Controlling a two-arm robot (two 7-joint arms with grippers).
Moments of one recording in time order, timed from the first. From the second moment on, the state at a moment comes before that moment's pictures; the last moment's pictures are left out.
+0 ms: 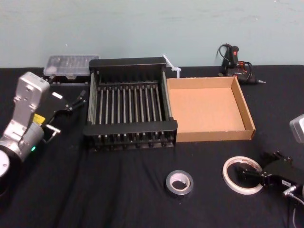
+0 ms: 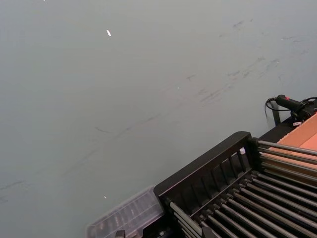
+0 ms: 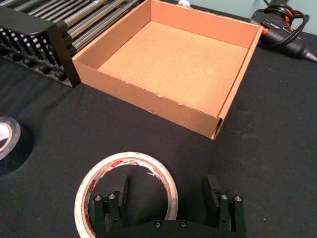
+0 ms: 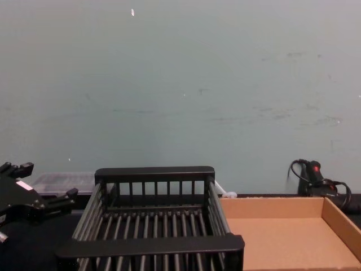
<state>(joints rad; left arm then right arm) -0.20 0.60 0.45 -1.41 -0.25 -0.12 0.03 -0.17 0.68 -0.21 -1.75 0.45 0.38 0.27</state>
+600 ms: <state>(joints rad) -0.20 0.60 0.45 -1.41 -0.25 -0.12 0.03 -0.17 0.66 -0.20 -1.73 0.40 0.39 0.31</state>
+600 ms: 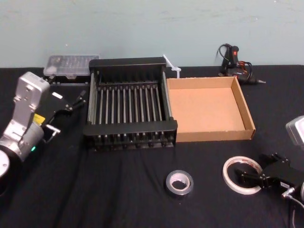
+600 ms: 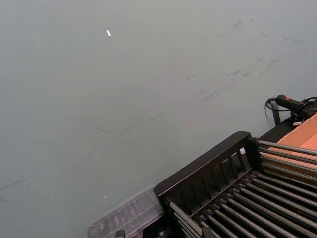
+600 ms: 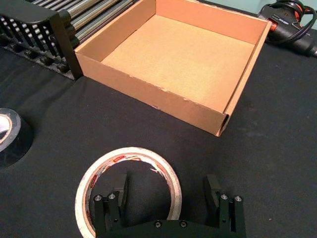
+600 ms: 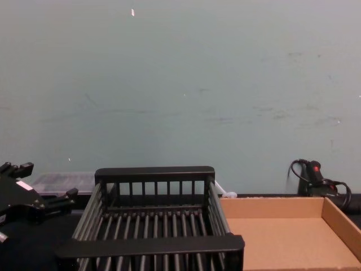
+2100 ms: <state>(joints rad) -0.20 0.60 0.45 -1.41 -0.25 -0.12 0.03 -0.16 0.65 -0.19 -1.73 0.38 0.40 0.31</state>
